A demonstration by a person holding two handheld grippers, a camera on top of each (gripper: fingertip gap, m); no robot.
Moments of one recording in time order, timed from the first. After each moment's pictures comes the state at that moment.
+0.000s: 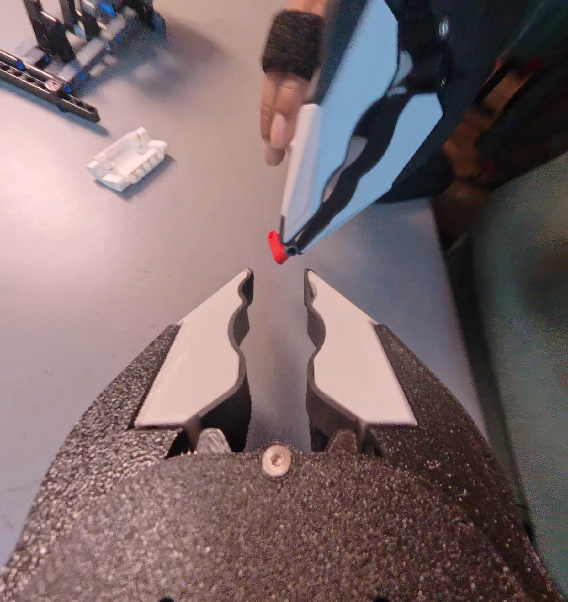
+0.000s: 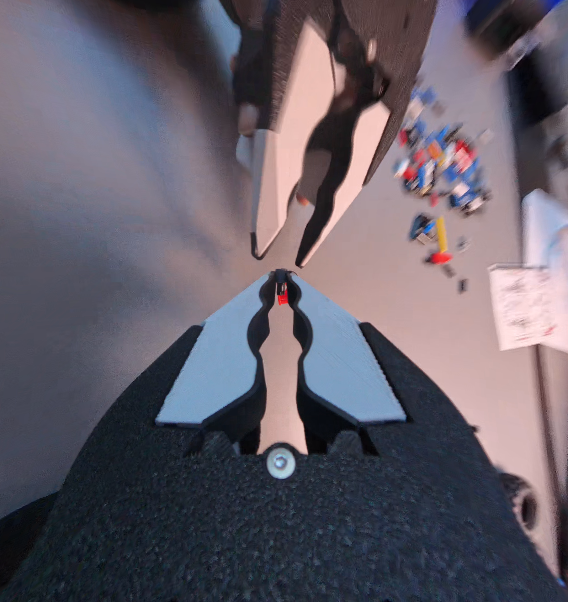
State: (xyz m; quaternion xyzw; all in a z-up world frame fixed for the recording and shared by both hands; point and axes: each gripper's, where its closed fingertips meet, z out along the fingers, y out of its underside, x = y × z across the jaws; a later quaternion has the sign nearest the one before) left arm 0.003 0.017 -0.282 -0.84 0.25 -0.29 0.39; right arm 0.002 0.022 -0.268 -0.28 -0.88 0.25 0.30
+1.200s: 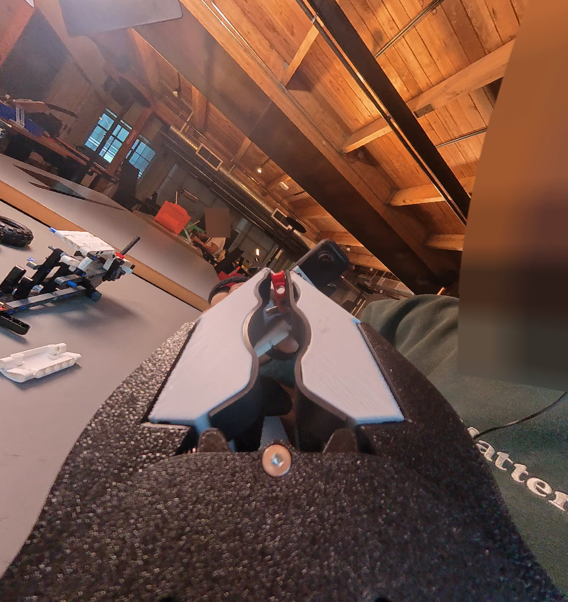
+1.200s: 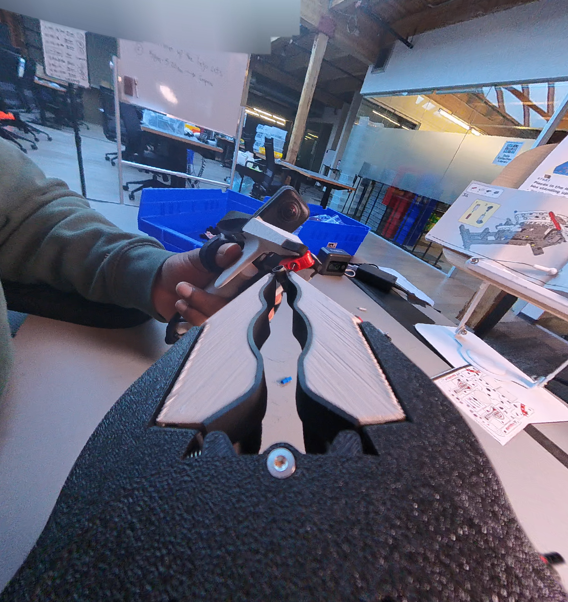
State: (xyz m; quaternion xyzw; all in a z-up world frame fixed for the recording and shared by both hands) left arm -0.023 0.010 -0.130 -0.53 0.04 -0.58 0.61; right arm -0.028 -0.002 -0.147 -0.29 -0.62 0.55 0.47
